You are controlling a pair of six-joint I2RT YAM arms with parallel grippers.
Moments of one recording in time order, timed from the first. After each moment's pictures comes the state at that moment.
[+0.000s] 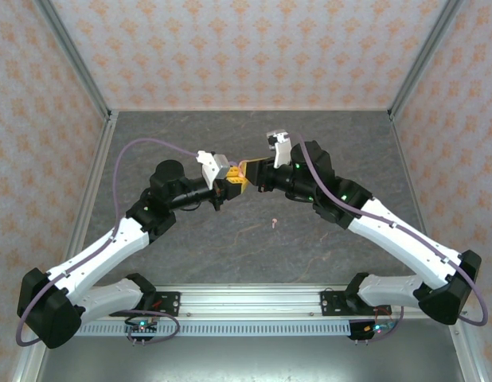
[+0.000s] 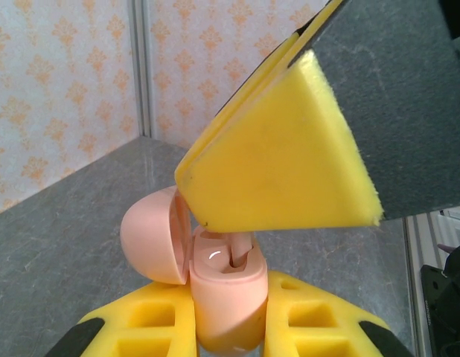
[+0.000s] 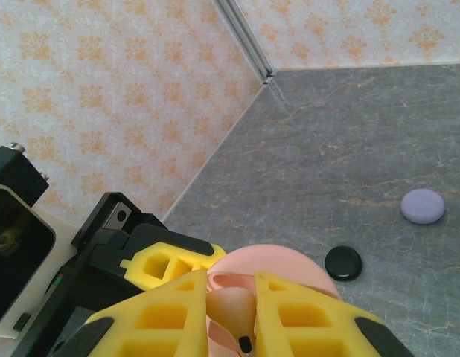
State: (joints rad) left arm -0.56 1.07 0.80 0.15 0.51 -0.02; right arm 0.84 1.18 1.21 -0.34 -0.11 0.53
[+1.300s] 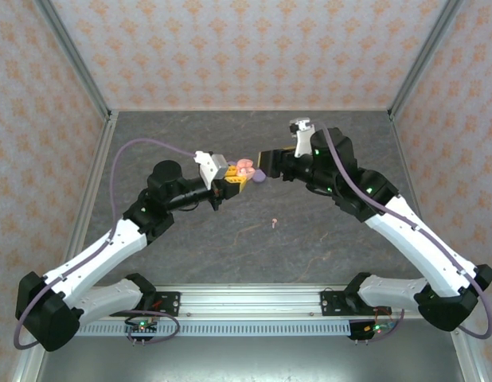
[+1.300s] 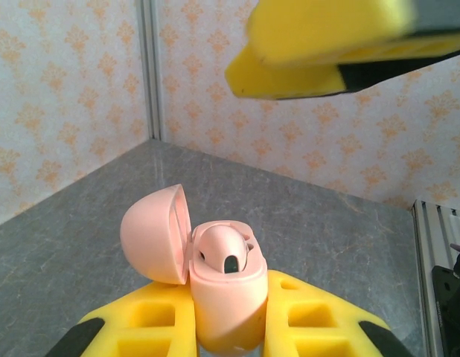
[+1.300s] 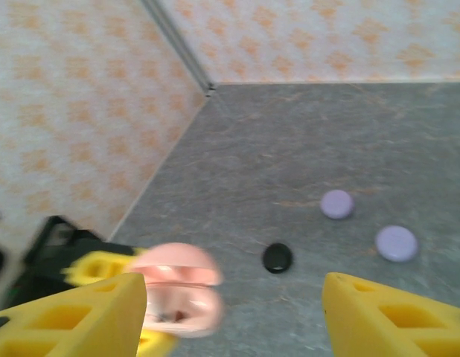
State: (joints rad) left arm -0.56 1.04 0.81 0.12 0.49 0.01; right arm 0.72 1.15 1.38 -0.64 -0.04 0.48
